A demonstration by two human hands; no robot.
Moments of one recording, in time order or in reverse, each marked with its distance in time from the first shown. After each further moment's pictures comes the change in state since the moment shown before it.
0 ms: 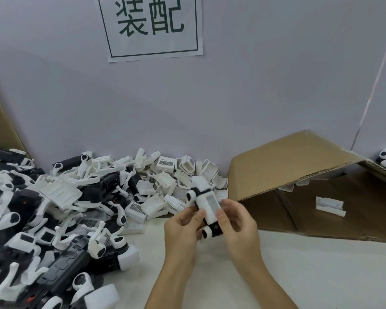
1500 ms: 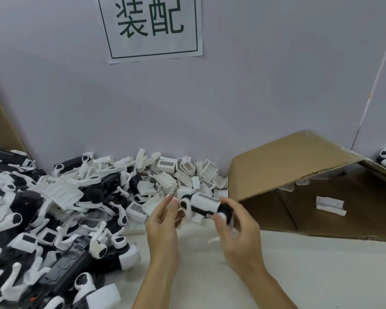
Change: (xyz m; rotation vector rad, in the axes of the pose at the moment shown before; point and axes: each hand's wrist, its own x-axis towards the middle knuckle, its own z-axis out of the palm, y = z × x) left_hand 0.016 0.005 -0.023 -0.101 0.202 0.179; right_hand -0.003 0.003 -0.002 -0.203 0.015 -0.232
